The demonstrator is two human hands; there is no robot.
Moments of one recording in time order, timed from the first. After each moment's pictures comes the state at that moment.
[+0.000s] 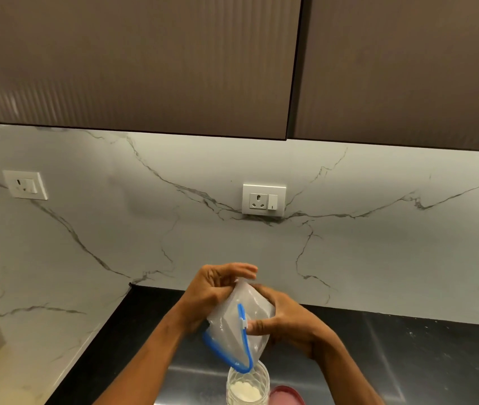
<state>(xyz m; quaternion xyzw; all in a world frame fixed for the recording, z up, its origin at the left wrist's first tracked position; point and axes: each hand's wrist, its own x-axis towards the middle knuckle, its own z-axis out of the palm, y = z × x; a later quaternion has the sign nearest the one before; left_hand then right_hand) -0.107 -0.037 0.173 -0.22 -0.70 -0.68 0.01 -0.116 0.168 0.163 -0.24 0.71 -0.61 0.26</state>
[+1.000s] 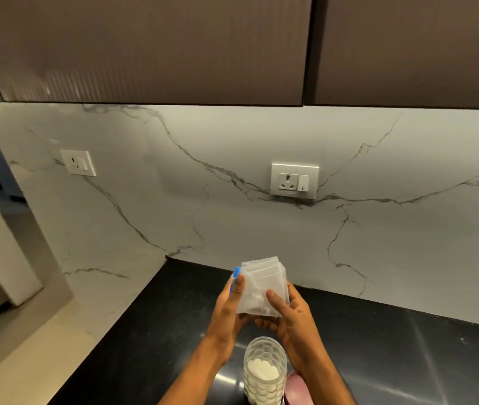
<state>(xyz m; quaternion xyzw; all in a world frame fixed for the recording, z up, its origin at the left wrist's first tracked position) -0.071 0.007 0.101 0.06 -0.57 -0.81 0.08 -0.104 0.141 0.093 -0.08 0.53 -0.83 0.15</state>
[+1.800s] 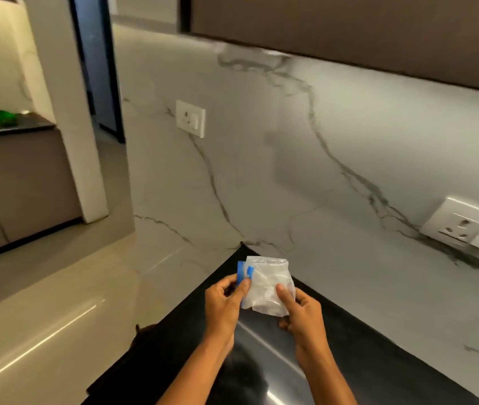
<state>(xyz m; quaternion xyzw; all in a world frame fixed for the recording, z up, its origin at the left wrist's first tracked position) -0.077 -0.194 0.038 0.25 -0.54 -0.74 0.32 -0.135 -0.064 0.084 -0.09 0.72 -0.66 0.19</state>
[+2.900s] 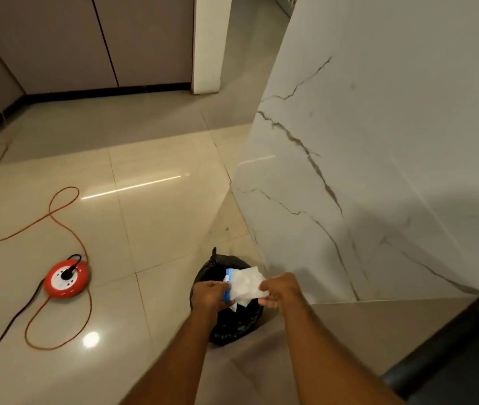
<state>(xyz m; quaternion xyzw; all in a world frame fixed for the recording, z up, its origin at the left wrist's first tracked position) -0.054 -0.505 -0.330 0.66 -0.18 -0.71 0.14 -0.198 -0.472 -0.284 0.02 0.83 -0.23 0.50</state>
